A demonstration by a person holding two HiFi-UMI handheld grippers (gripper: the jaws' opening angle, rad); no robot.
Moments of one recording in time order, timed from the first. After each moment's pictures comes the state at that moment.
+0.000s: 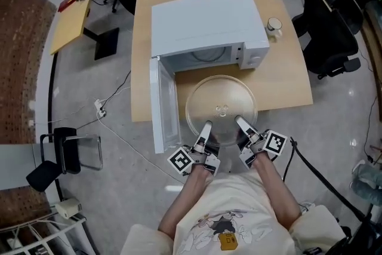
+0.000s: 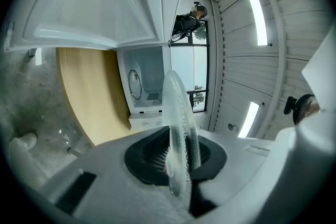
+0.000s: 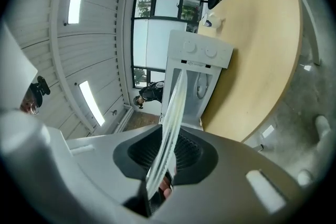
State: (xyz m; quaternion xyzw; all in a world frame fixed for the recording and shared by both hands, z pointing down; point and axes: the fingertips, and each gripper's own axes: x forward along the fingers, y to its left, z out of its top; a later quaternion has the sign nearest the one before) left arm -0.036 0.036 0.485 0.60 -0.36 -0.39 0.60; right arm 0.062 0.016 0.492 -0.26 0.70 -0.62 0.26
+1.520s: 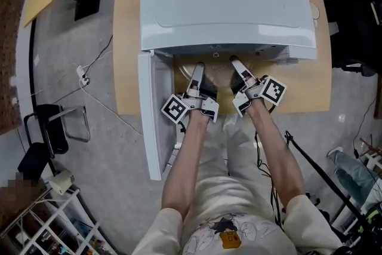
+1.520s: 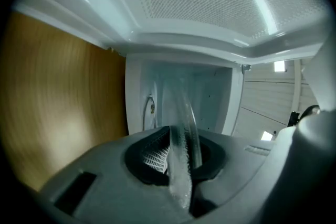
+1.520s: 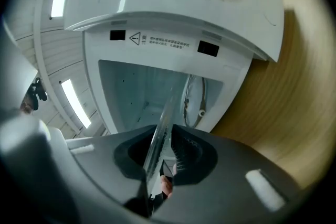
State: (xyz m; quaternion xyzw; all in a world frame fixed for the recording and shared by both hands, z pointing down) left arm -0.120 -0.190 0.605 0.54 -0.39 -0.47 0.58; right arm -0.014 -0.219 0.603 -0.28 0.70 -0.61 0.23
